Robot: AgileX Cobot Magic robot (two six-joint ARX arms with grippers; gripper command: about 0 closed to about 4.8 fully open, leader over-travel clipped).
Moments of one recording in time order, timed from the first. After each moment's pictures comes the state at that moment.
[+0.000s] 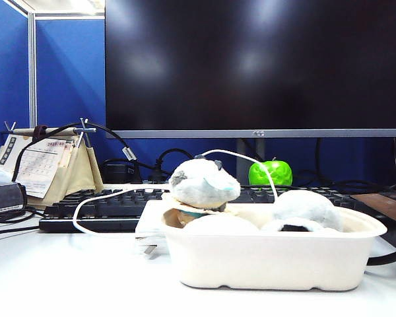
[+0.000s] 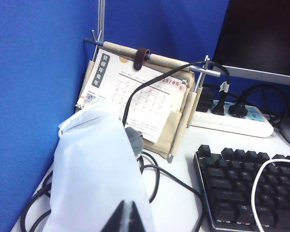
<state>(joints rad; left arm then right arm) -0.02 0.01 0.01 -0.01 -0.02 -0.11 0.23 0.18 0.36 -0.23 0.08 -0.05</state>
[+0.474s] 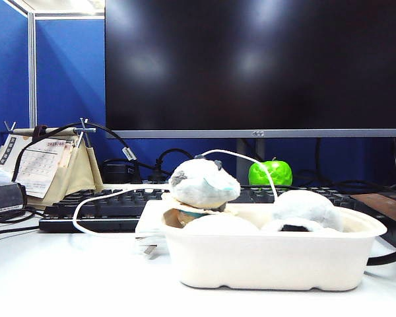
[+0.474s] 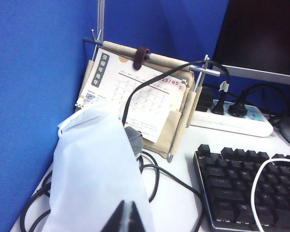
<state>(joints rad) -0.02 0.01 0.01 -0.02 -0.02 -0.11 0.01 0.01 0.28 -0.16 0.04 -0.02</state>
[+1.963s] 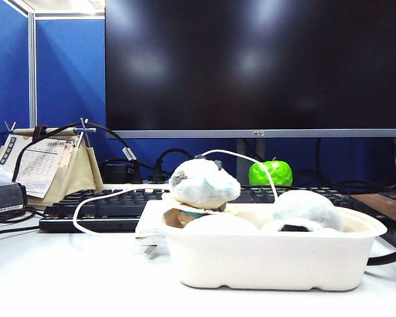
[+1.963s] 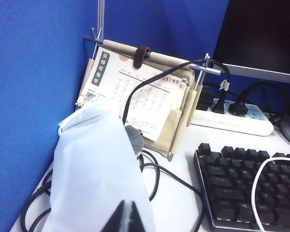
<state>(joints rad) -0.02 0.01 0.01 -0.02 -0.02 -0.11 -0.11 0.00 0.01 -0.01 -0.16 0.05</state>
